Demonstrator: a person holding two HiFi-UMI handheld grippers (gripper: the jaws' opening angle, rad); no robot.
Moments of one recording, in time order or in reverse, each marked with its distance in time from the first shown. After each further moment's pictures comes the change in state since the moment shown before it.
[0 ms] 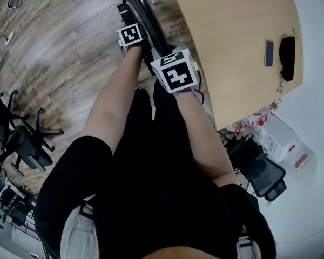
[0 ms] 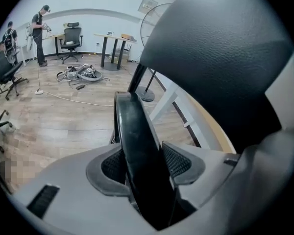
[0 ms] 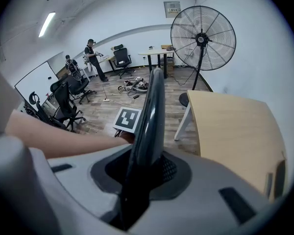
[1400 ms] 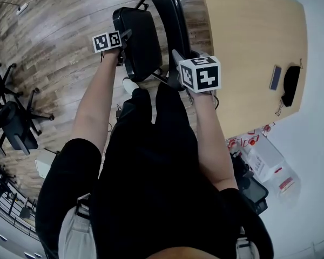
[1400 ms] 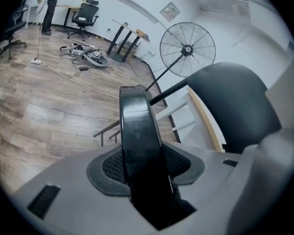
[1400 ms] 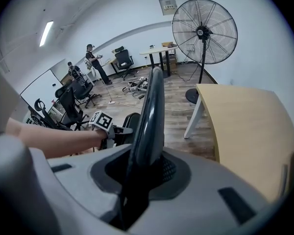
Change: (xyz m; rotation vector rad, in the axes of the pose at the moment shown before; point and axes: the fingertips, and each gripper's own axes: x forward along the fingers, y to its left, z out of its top) left arm -0.039 0.157 -0.041 -0.186 0.023 -0.289; right arm 0.025 0.031 -0.006 0.045 -0.004 0.083
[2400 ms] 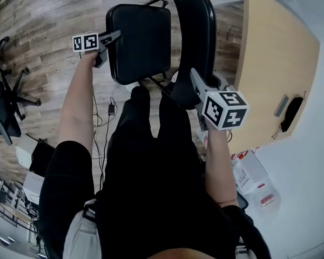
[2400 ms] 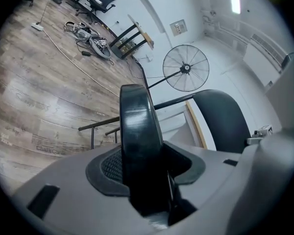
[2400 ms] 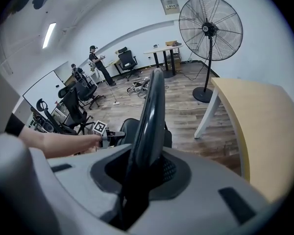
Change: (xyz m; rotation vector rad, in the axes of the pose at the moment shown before) left arm -0.031 0.180 -0.025 -0.119 -0.027 -0.309; right arm 0.060 0.059 -0.008 0.013 -0.028 0.053
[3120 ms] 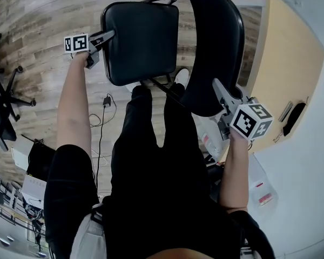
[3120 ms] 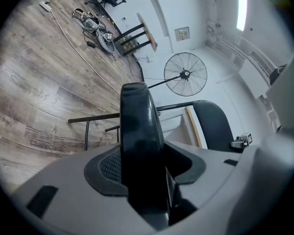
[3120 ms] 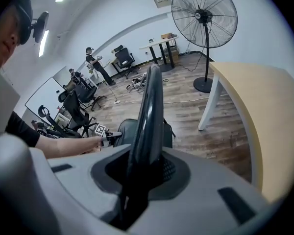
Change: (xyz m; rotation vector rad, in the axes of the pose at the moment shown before) left arm -0.016 0.103 -0.012 -0.075 0.009 -0.129; right arm 0.045 -0.021 -0.018 0.077 0.046 0.061
